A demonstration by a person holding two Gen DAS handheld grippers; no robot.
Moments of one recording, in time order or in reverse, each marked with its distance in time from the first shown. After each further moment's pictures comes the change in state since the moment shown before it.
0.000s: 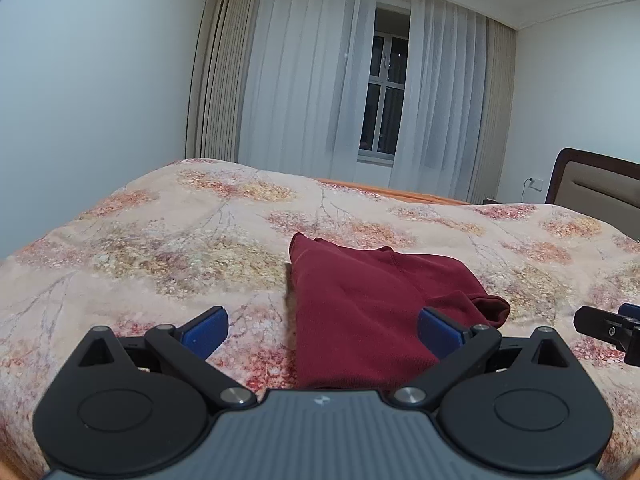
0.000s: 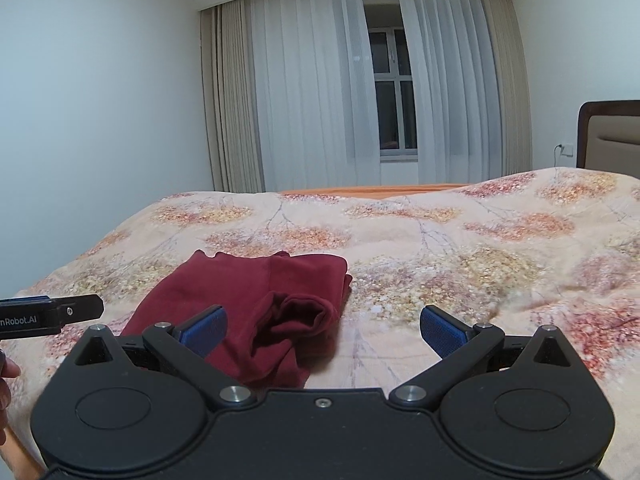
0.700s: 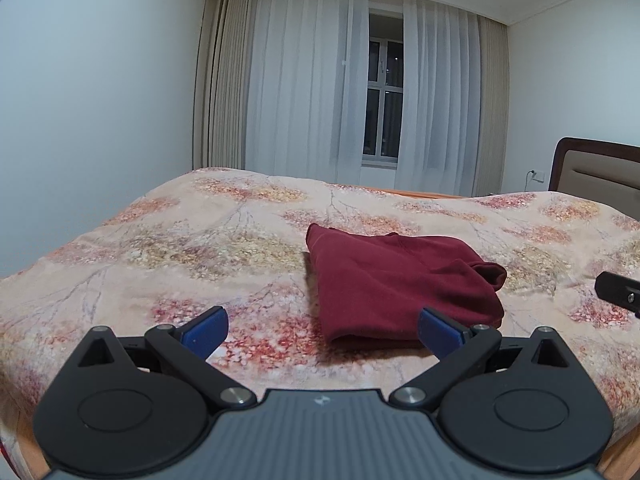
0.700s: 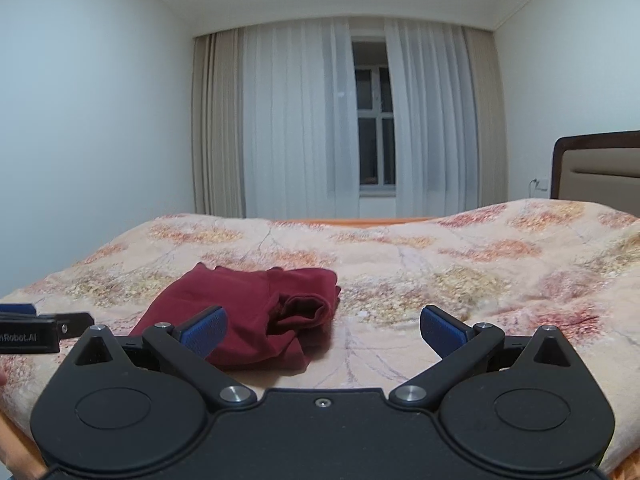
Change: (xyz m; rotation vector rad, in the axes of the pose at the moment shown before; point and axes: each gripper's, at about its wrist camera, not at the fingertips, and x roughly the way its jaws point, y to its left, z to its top) left arm -0.047 0.009 -0.031 0.059 -0.028 0.037; right arm -0.059 0.023 -0.032 -0.019 -0.124 -0.079
